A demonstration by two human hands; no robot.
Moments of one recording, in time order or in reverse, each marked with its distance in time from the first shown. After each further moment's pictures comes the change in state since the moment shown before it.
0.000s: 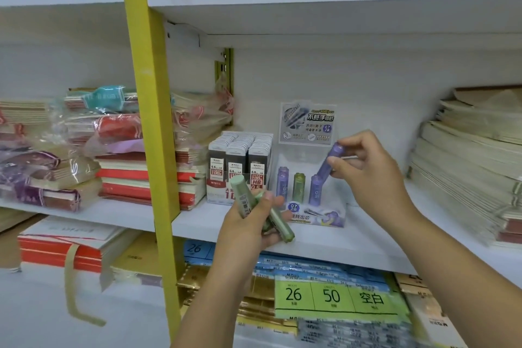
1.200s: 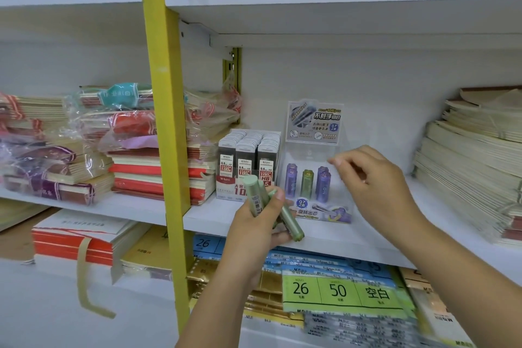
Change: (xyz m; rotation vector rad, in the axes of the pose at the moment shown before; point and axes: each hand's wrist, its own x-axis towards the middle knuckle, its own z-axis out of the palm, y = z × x) left_hand -0.005 0.000 -0.004 0.033 -0.011 -0.042; right_hand -0.025 -0.023 0.003 -0.429 -0.108 -0.135
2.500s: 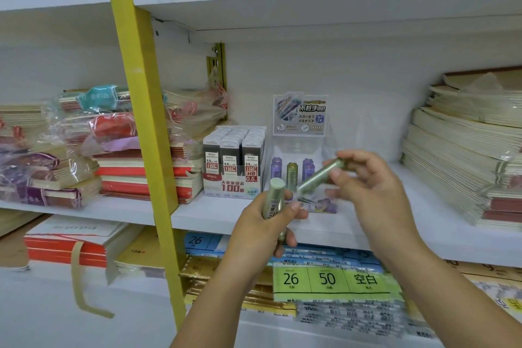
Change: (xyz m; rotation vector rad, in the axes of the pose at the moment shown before) left_hand -0.014 0.004 0.020 0.271 -0.169 -0.015; right_hand -0.037 0.004 0.002 0.780 0.157 0.261
